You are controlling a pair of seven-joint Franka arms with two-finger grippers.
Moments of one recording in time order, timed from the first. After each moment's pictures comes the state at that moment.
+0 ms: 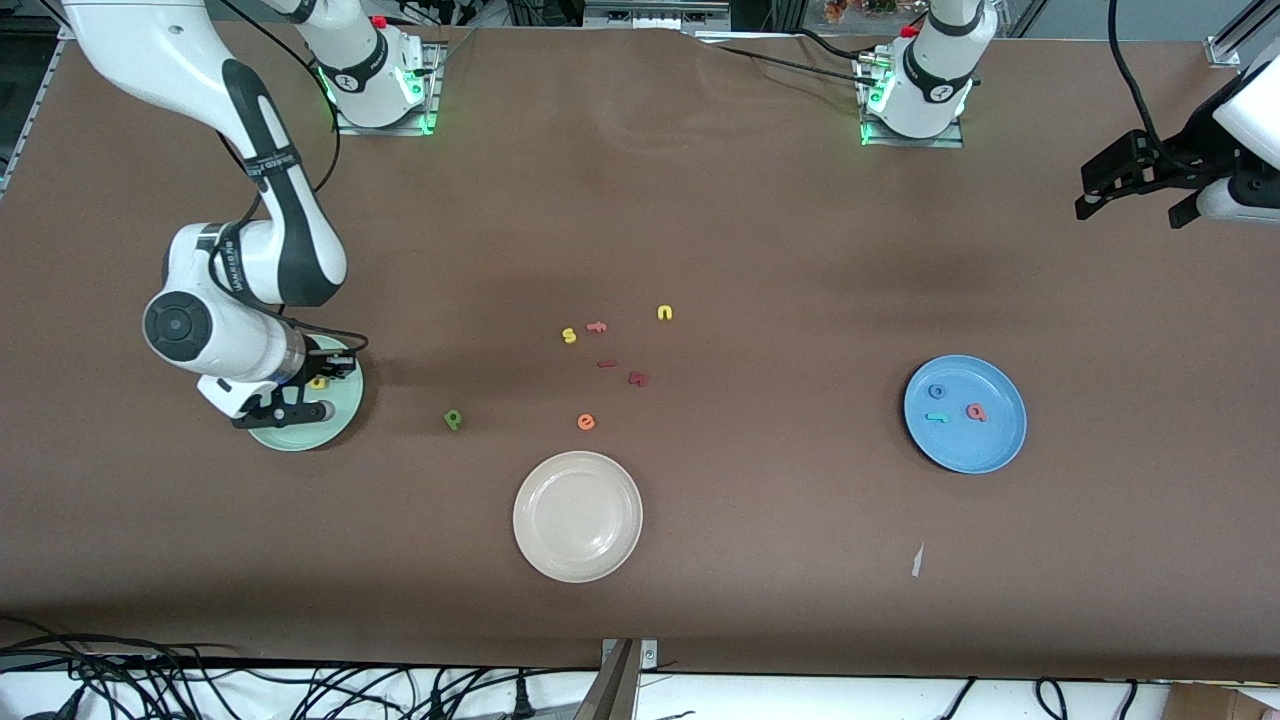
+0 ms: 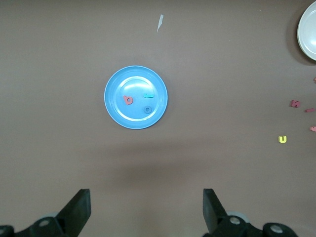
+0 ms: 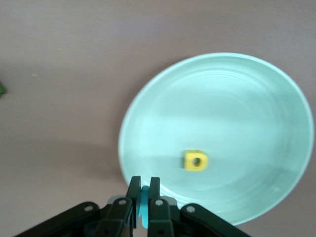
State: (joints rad) left arm 0.01 -0.02 -0.06 -1.52 -0.04 1.47 0.01; right arm 0.18 0.47 -0.13 -1.89 0.04 2.20 -0.08
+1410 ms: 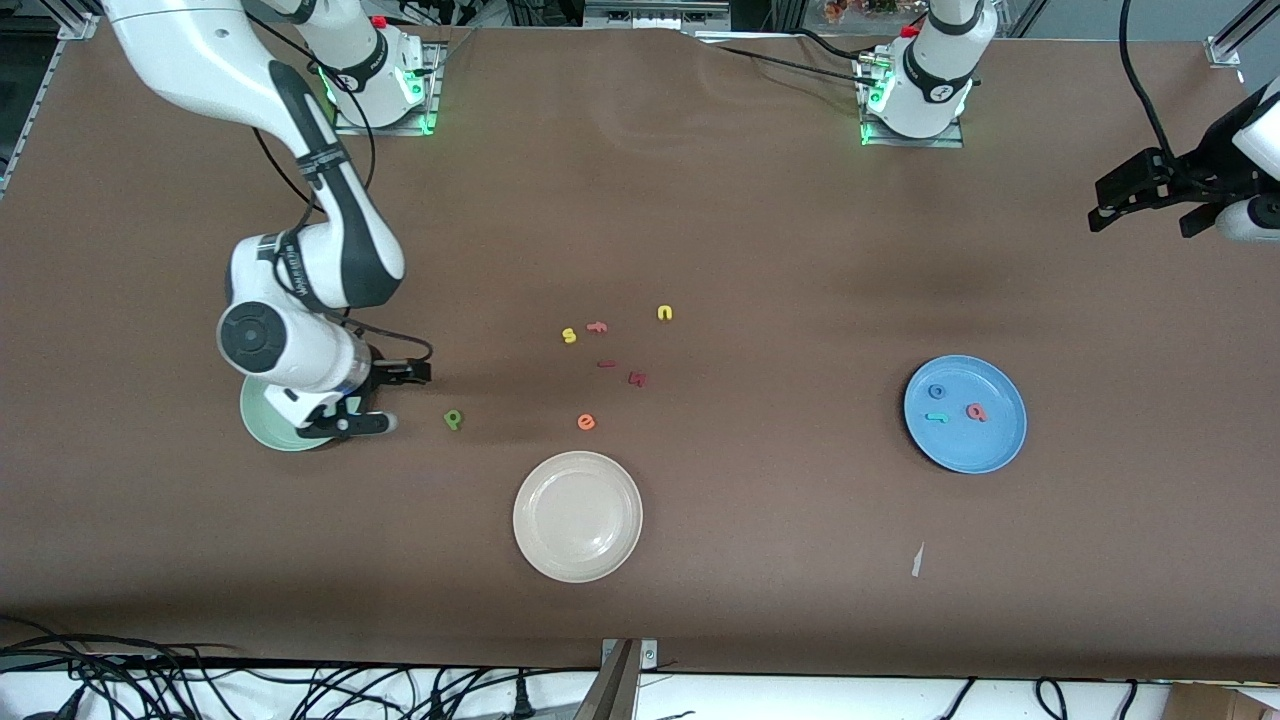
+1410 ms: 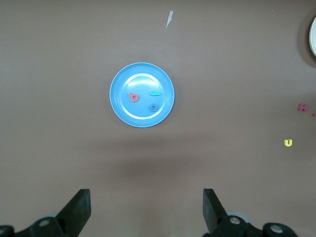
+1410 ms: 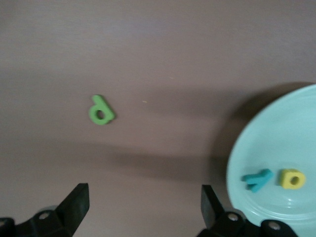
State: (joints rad) left arm -0.04 0.00 0.02 -1.51 -0.04 1.47 0.00; right arm 0.27 0.53 -0.01 -1.76 0.05 2.16 0.12
